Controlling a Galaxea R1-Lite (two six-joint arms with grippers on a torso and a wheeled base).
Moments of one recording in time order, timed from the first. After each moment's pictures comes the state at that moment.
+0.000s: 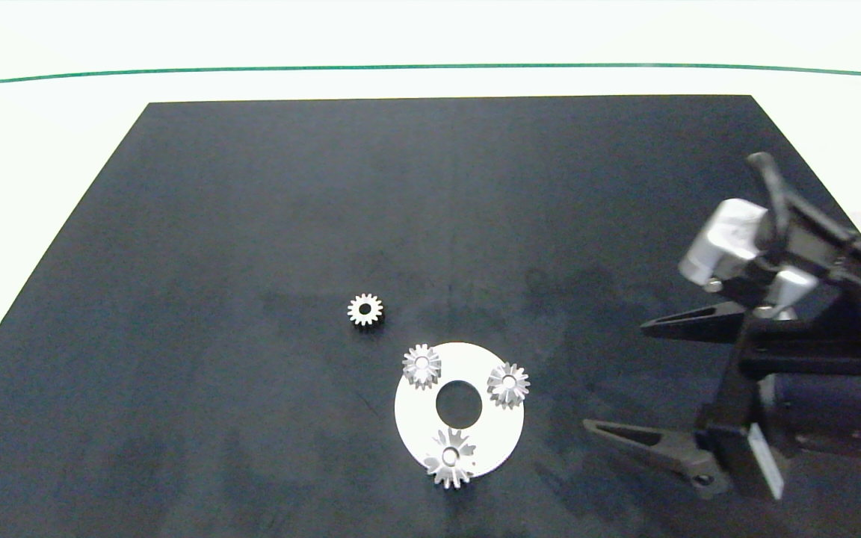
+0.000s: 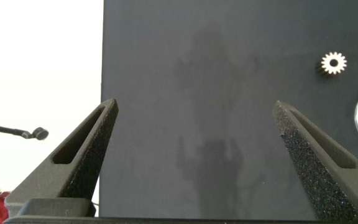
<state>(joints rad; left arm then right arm) 0.07 0.88 -1.39 0.79 0.05 0.15 0.84 1.39 -1.10 0.32 -0.13 -0.17</state>
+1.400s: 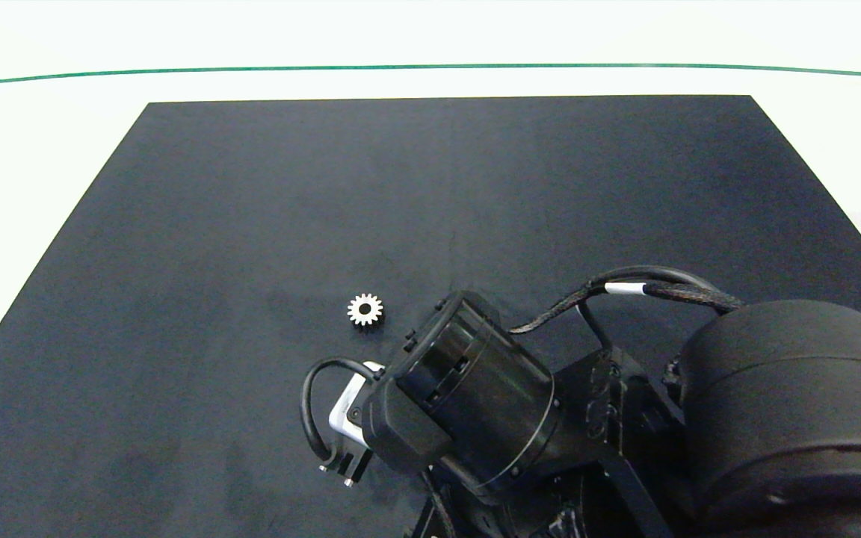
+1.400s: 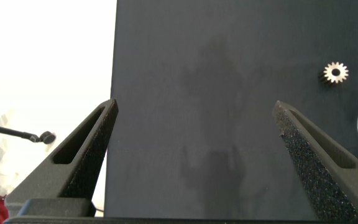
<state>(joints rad) 0.10 0.84 -1.40 0.78 0.05 0.16 1.12 1.91 -1.49 0.55 -0.35 -0.18</state>
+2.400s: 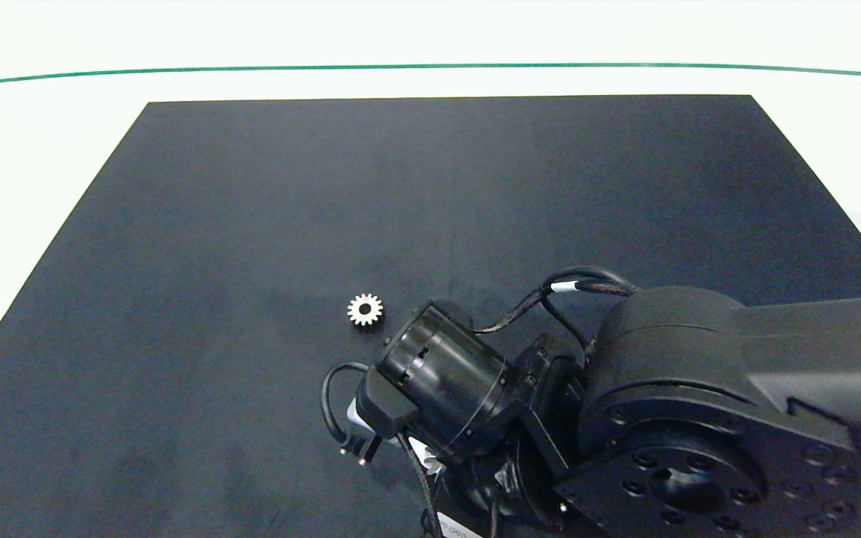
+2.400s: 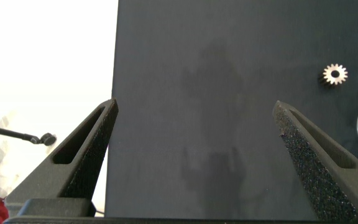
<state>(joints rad) 0.10 0.84 -1.40 0.78 0.05 0.16 1.07 2.00 -1.56 0.66 -0.37 -0.18</state>
